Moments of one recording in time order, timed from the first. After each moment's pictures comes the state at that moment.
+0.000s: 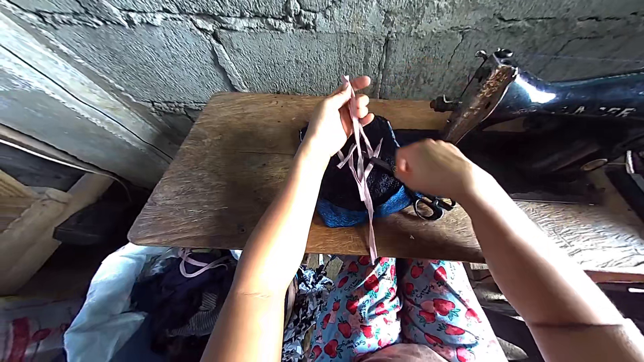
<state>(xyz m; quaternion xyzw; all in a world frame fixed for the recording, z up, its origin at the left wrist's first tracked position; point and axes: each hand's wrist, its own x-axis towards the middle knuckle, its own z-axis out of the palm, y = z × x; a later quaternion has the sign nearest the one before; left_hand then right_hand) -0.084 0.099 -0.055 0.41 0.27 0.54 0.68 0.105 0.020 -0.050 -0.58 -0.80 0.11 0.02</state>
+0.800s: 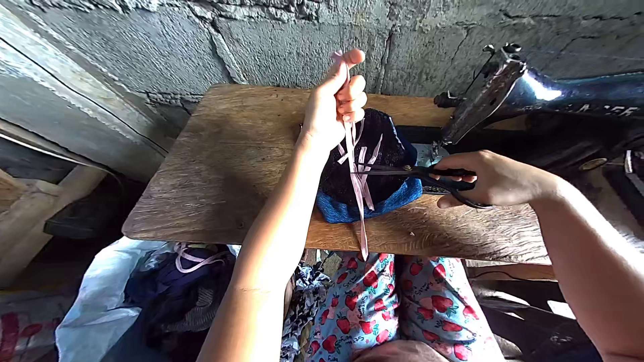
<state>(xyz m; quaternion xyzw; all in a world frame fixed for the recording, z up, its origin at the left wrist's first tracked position) -0.092 0.101 -0.056 0.44 0.09 0.56 0.70 0.197 0.007 -0.060 -0.44 -0.85 0.26 0.12</state>
